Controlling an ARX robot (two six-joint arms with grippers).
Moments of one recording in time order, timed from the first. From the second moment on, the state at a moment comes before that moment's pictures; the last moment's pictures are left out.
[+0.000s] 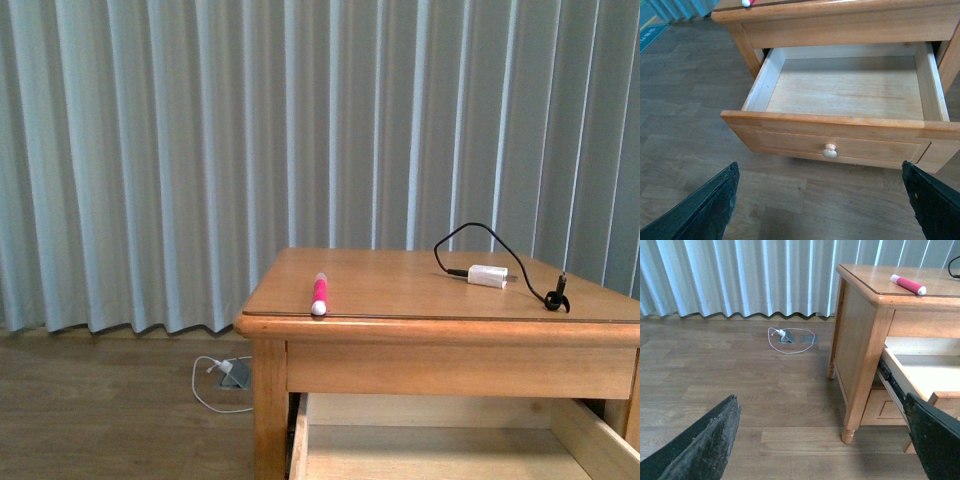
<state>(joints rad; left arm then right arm) 0.00 0.00 0.02 0.00 0.00 0.00 0.30 0.50 0.49 -0.39 -0.01 0.21</state>
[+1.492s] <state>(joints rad) -0.40 2.15 1.76 0.02 -0.10 0.05 0.30 0.50 0.49 -0.39 -0.01 0.20</state>
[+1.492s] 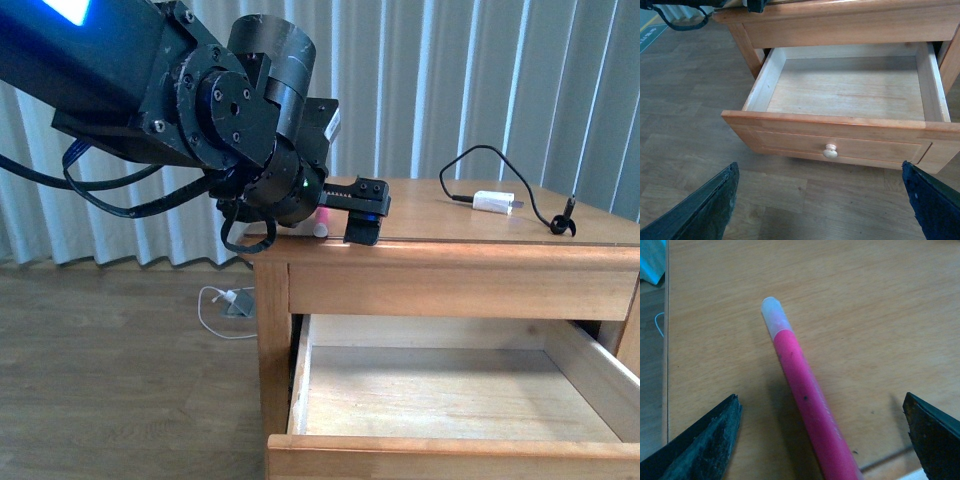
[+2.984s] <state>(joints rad) -0.31 1.77 1.08 0.26 0.57 0.51 0.30 0.50 0.49 -0.39 -0.01 0.20</state>
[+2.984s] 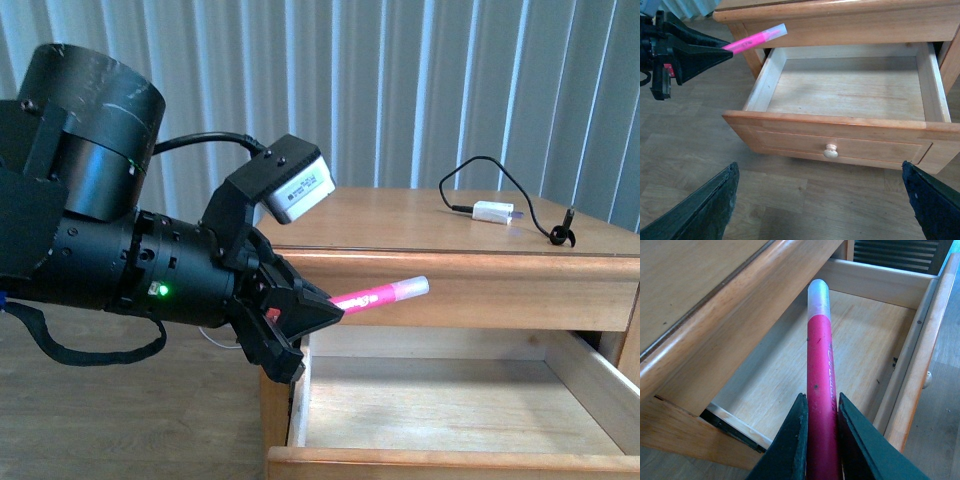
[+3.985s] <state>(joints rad) -0.26 1.61 0.94 0.46 0.20 0.20 0.30 0.50 0.49 -0.39 -0.01 0.20</state>
